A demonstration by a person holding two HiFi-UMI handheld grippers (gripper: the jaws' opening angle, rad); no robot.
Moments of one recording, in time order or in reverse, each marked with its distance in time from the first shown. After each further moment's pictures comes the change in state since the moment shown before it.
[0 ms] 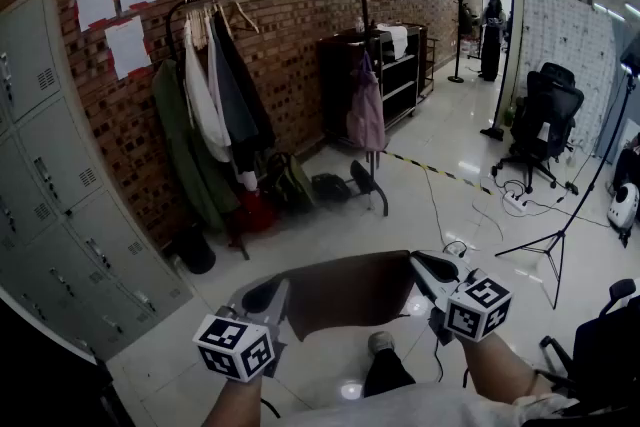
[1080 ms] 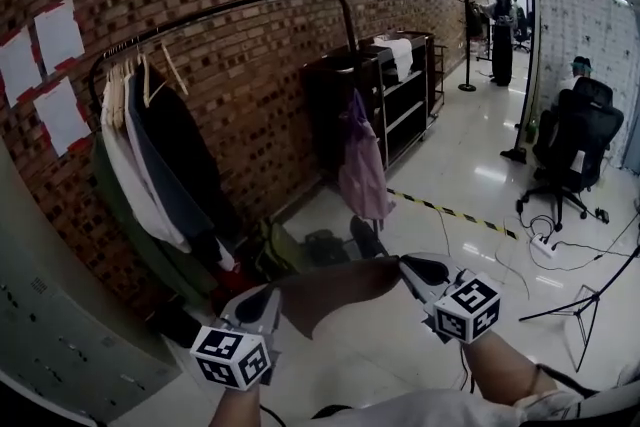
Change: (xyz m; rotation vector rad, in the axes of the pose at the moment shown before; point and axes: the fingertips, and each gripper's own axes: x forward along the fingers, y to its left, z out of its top) left arm 0.470 0.175 0.123 0.066 0.033 0.079; right arm 0.323 -0.402 0.092 -0.113 0.029 0.037
